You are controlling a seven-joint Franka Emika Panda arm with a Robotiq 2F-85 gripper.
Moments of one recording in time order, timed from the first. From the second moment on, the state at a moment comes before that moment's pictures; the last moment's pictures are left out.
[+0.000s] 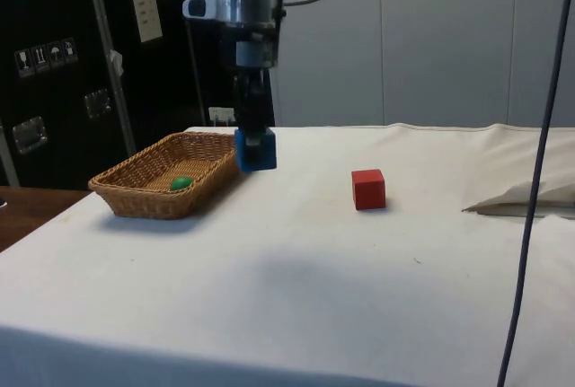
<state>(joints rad) 0.36 0.10 -0.20 -2.36 0.19 2.58 -0.54</state>
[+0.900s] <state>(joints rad) 0.34 0.25 -0.28 -2.13 0.18 2.45 -0.58</state>
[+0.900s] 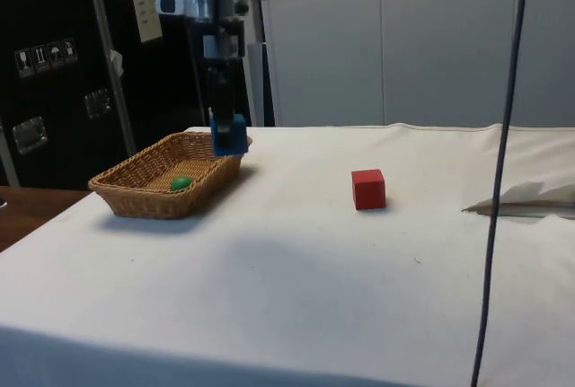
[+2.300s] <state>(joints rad) 0.29 0.53 -0.38 -1.84 0.35 2.40 -0.73</state>
